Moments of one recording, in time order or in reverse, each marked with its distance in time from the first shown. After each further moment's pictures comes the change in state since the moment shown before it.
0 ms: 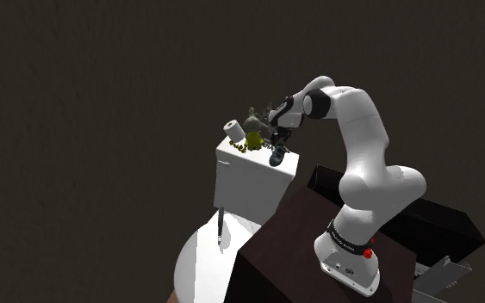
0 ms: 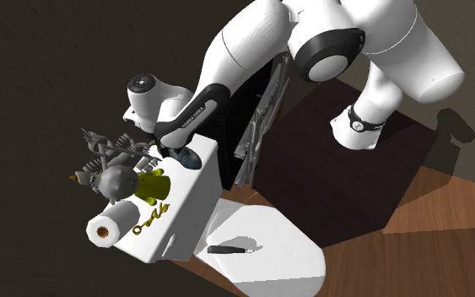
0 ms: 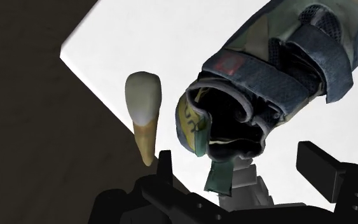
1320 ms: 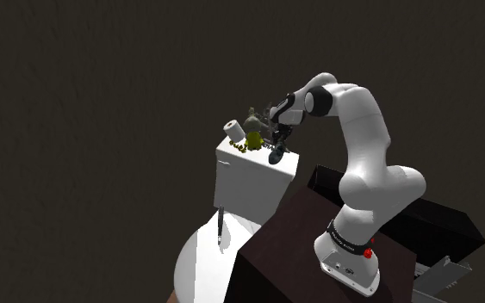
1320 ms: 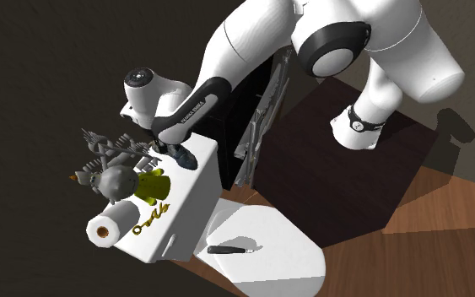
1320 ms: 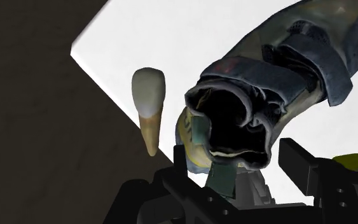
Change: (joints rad) arm 0.004 -0.039 -0.007 -0.017 -0.004 -0.022 -0.001
